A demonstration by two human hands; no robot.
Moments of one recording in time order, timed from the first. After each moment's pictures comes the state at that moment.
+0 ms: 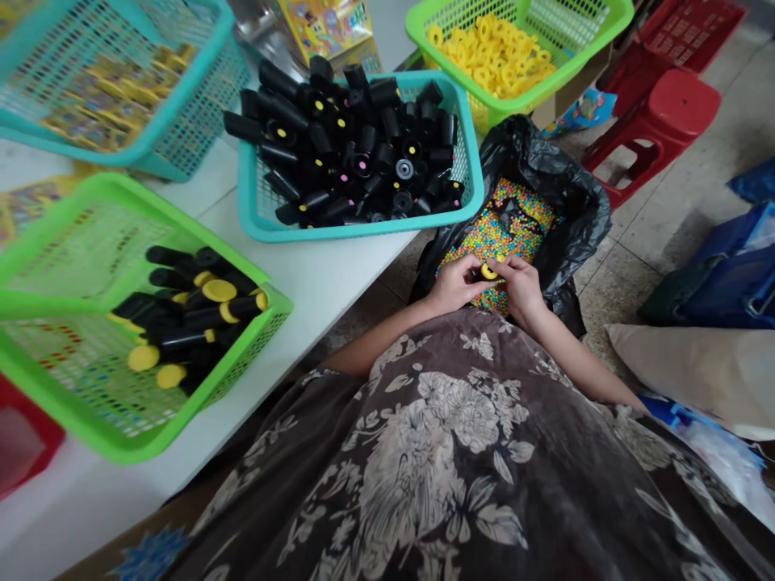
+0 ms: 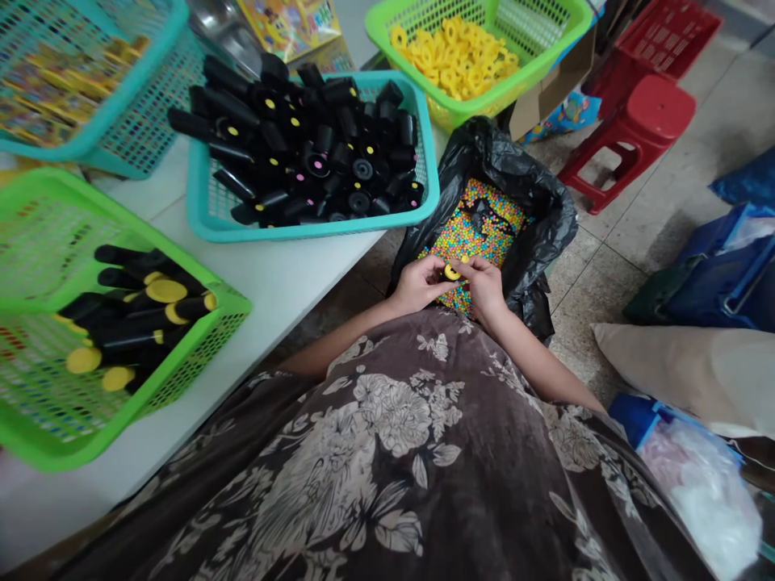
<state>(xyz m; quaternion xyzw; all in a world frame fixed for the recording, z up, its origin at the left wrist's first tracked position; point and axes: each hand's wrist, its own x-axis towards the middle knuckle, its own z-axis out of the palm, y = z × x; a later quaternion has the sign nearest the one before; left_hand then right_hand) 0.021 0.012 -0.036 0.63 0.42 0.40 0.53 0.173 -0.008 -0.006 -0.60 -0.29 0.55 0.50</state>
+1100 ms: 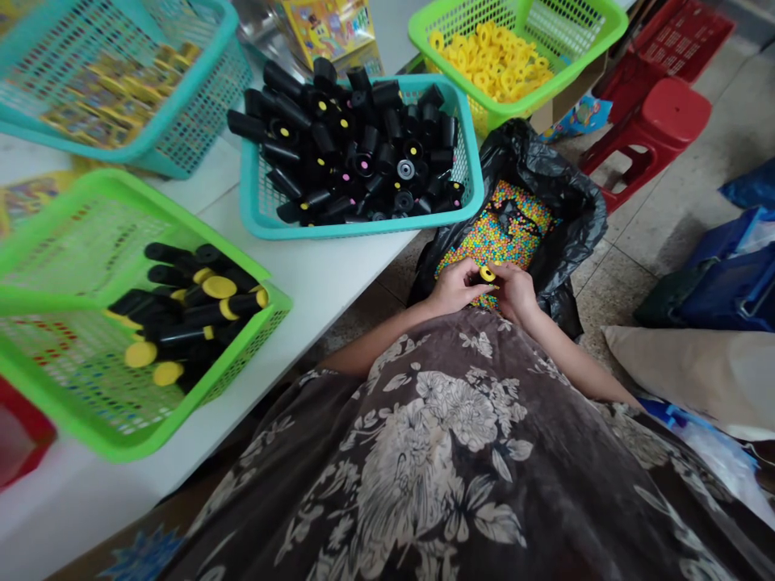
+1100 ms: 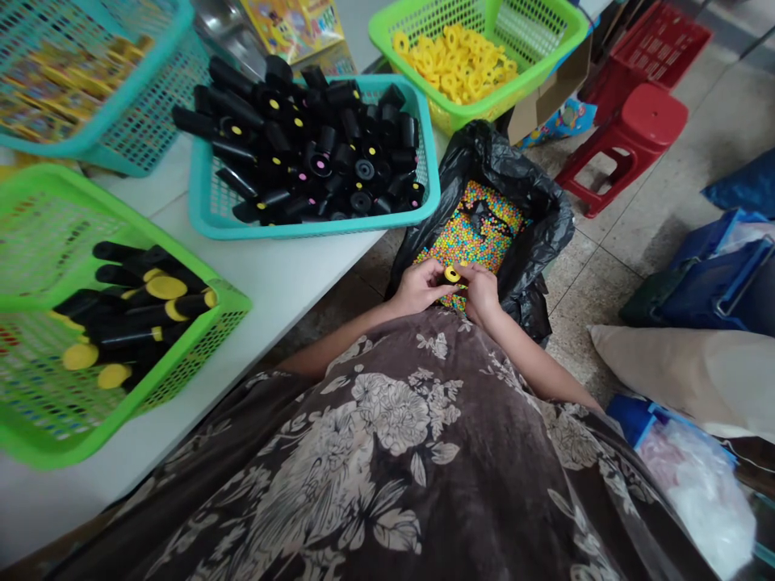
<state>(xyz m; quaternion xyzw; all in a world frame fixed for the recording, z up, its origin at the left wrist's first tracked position) 0.021 0.008 -0.042 0.62 0.42 0.40 0.53 0.164 -0.008 -0.013 -0.60 -0.19 0.58 0.52</state>
